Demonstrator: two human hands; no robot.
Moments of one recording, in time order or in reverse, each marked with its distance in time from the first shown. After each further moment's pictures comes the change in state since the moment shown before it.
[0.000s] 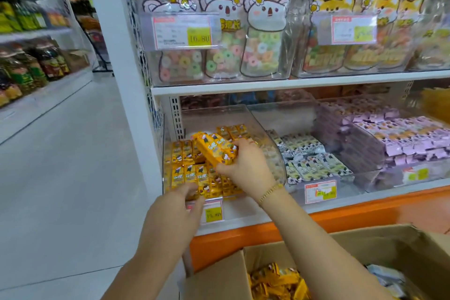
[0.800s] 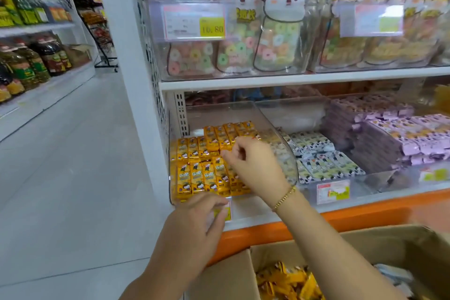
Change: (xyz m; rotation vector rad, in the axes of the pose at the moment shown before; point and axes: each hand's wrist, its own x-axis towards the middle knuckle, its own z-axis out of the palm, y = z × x) left_hand -0.013 -0.013 0.009 -0.094 -0.083 0.361; right_hand -0.003 -0.002 0.000 0.119 0.067 -0.168
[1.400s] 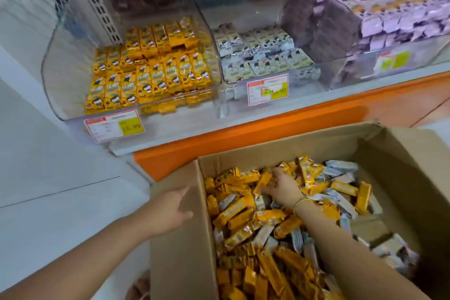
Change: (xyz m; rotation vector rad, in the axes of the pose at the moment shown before) left_hand -0.054 -0.026 0.140 0.283 -0.956 -0.402; right_hand -0.236 0.287 0.027 -0.055 -0.530 0.725
